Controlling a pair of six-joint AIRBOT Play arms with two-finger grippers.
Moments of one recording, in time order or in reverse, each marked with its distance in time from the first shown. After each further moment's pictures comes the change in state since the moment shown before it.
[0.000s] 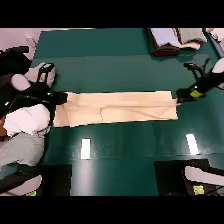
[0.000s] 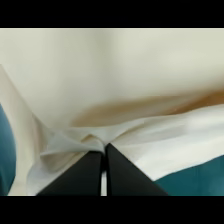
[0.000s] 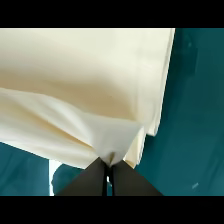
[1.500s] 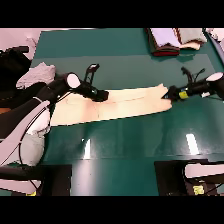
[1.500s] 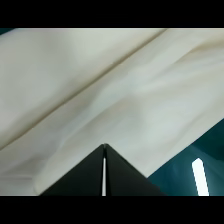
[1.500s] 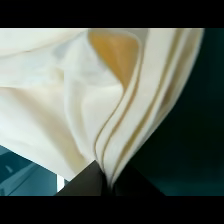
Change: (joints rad) left arm -0.373 -0.323 0.219 -0.232 0.216 -0.047; right arm -0.139 -0.148 -0.117 0.554 -0.166 -0.274
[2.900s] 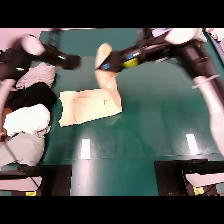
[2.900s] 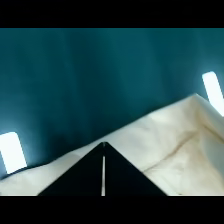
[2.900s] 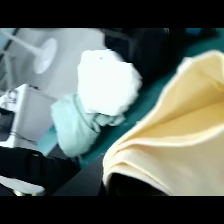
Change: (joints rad) left arm 0.317 0.136 0.344 0.252 -0.208 0.001; right arm 0.802 -0.059 0.579 0.311 -0.150 0.130
